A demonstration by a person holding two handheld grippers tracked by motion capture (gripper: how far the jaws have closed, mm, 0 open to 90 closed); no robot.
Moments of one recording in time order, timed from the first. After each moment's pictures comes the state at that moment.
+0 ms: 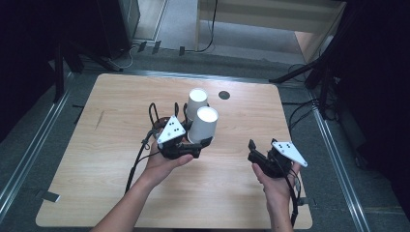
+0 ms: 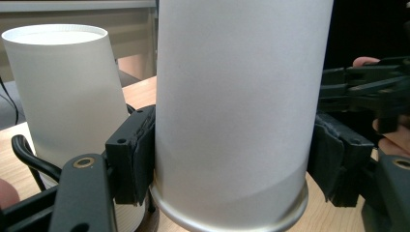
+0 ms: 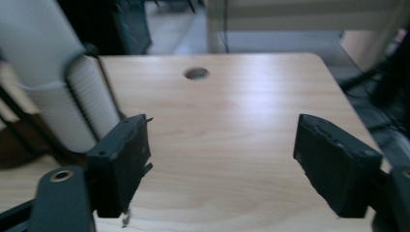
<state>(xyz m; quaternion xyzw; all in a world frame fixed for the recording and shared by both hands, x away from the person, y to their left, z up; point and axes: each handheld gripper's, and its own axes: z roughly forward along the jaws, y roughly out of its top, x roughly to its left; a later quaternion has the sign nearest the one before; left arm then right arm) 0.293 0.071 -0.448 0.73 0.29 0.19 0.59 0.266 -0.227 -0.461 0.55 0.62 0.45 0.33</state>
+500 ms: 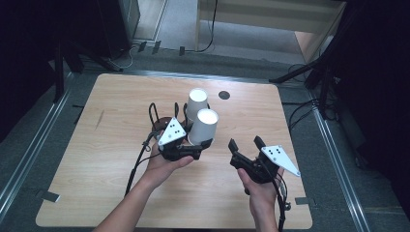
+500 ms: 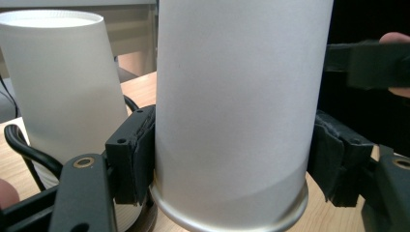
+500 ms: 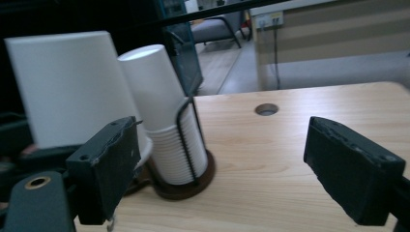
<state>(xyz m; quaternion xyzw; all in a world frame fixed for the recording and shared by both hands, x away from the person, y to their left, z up) 0.293 0.070 -0.455 0.73 0.30 0.18 0.59 0.241 -0.184 -0.438 0.51 0.59 0.56 0.29</state>
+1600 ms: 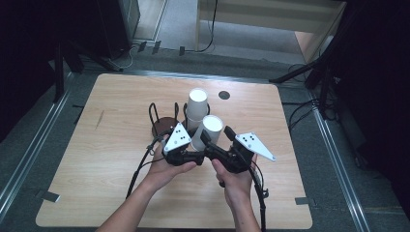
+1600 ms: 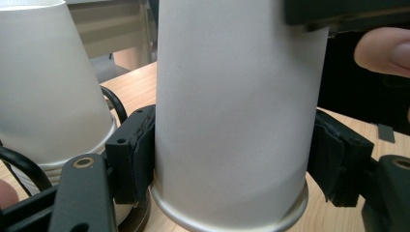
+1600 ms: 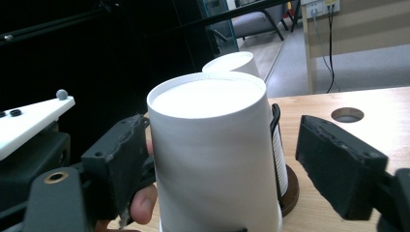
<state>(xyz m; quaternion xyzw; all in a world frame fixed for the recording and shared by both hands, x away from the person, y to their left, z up) 0.285 0.059 -0.461 0.75 0.27 0.19 0.57 0.255 -0.122 -0.420 0.48 0.60 0.60 0.21</state>
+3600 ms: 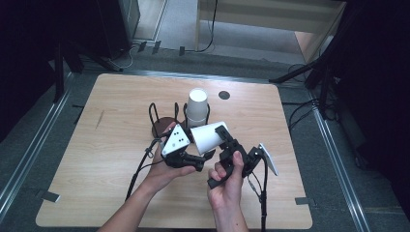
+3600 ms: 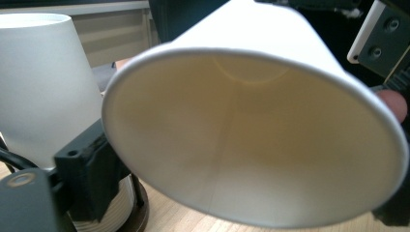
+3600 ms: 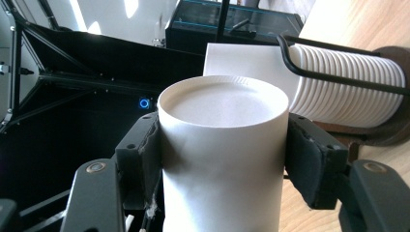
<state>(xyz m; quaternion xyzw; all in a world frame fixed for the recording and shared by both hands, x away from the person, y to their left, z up) 0.278 0.062 -0.459 0.74 0.27 0.20 0.59 0.262 -0.146 -0.463 0.65 0.26 0.69 -0.17</state>
